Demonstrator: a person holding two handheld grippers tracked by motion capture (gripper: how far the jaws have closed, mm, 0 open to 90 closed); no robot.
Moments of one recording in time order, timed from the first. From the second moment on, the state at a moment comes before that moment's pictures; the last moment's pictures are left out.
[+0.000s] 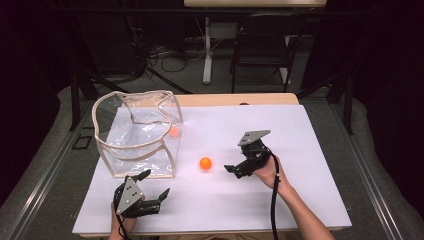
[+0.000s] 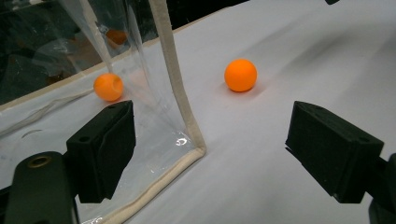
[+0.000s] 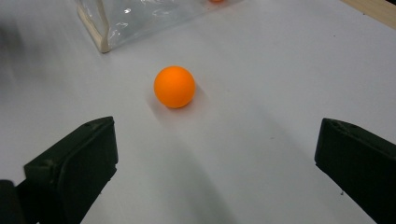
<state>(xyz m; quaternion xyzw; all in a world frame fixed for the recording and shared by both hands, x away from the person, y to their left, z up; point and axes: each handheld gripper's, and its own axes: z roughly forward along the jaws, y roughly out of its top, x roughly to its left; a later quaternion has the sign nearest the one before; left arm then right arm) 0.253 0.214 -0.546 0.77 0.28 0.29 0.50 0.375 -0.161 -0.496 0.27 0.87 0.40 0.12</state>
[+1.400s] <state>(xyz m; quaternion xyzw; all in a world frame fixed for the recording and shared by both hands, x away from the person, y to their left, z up) 0.254 0.213 -0.547 0.77 0.28 0.29 0.50 0.388 -0.119 -0.499 0.24 0.88 0.40 0.11</state>
